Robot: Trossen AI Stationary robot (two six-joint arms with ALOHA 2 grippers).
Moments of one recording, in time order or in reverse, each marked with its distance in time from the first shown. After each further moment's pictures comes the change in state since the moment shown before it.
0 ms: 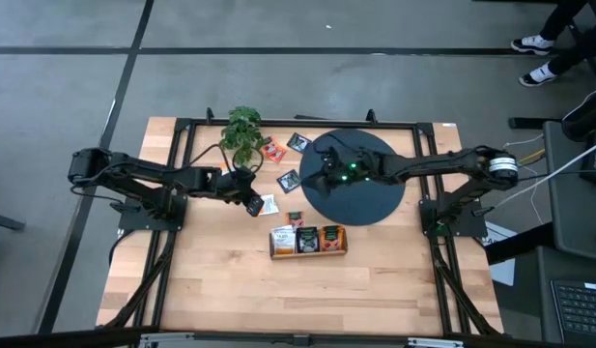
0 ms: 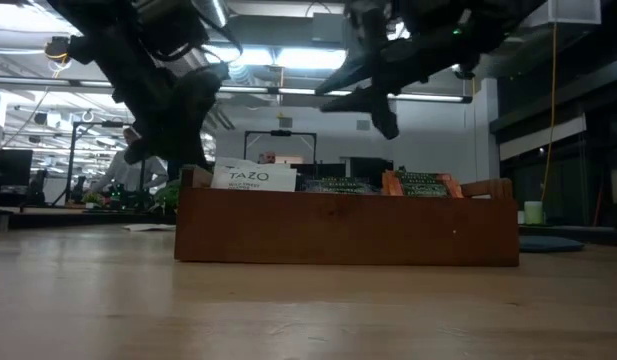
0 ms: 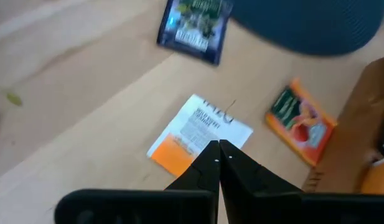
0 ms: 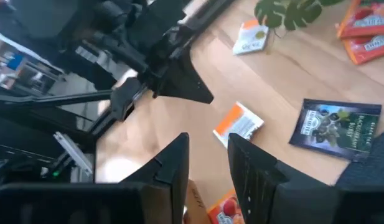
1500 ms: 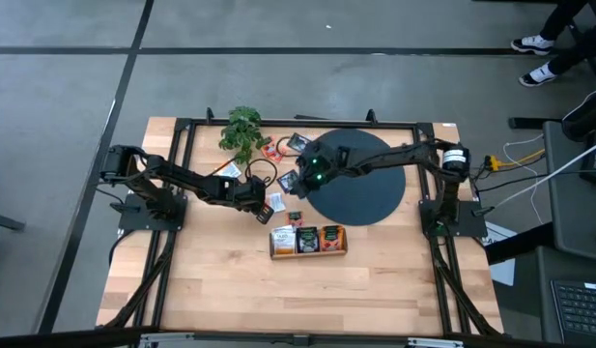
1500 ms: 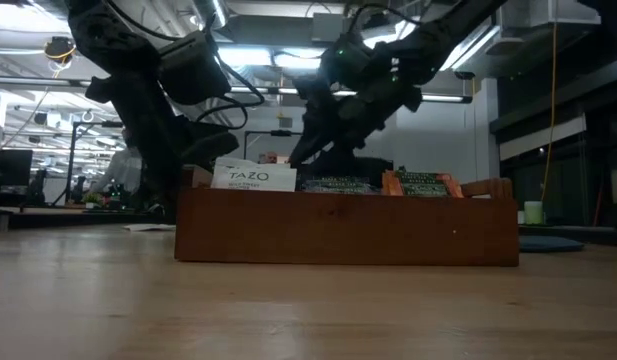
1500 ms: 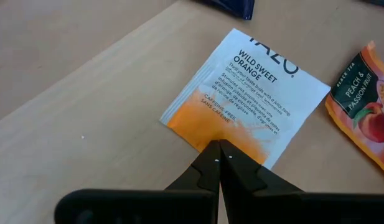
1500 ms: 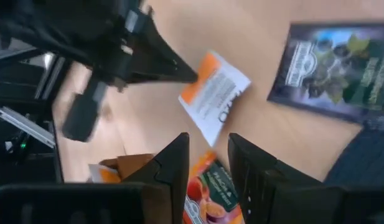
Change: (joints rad) left arm -0.024 0.305 -0.001 0.174 -0.010 -0.027; right arm -0.071 0.375 0.289 -0.262 -0.191 0.005
